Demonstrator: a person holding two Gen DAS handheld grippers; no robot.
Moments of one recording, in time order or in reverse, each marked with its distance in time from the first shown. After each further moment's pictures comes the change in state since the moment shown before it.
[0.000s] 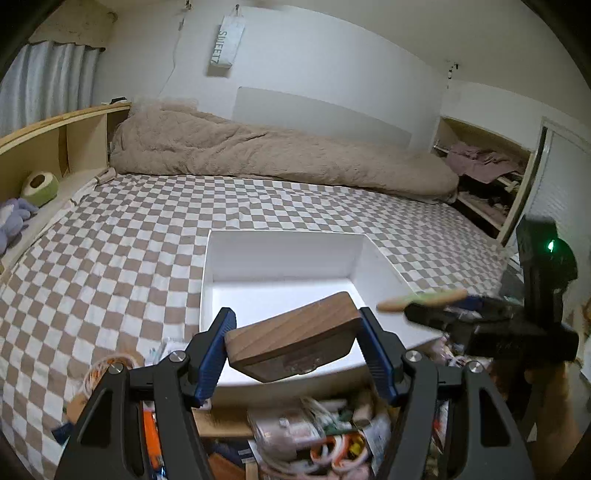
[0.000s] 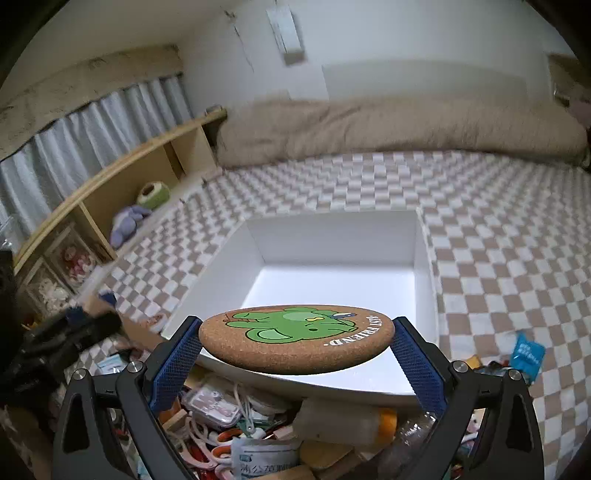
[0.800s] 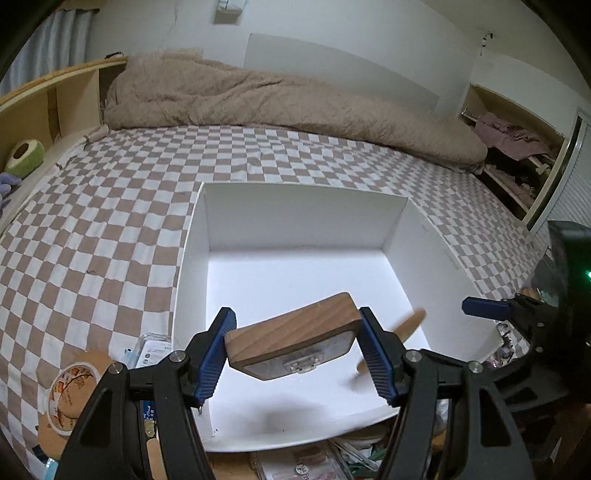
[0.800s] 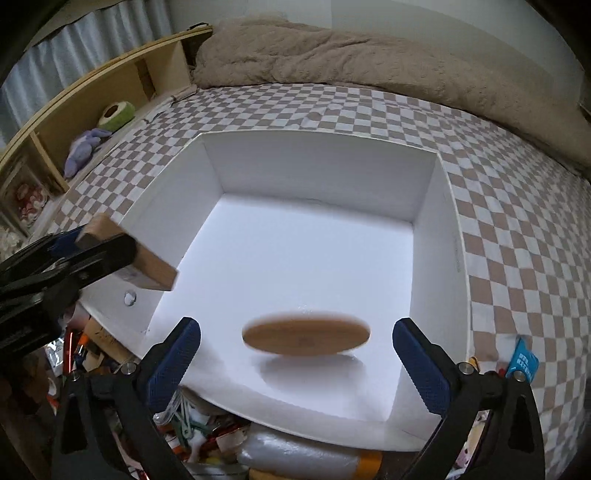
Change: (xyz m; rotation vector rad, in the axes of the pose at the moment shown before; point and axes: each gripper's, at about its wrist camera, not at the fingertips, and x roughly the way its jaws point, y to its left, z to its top) left arm 0.098 0.015 -0.006 -0.035 0.191 0.033; right arm 0.073 0.002 0.000 -0.128 0.256 -0.129
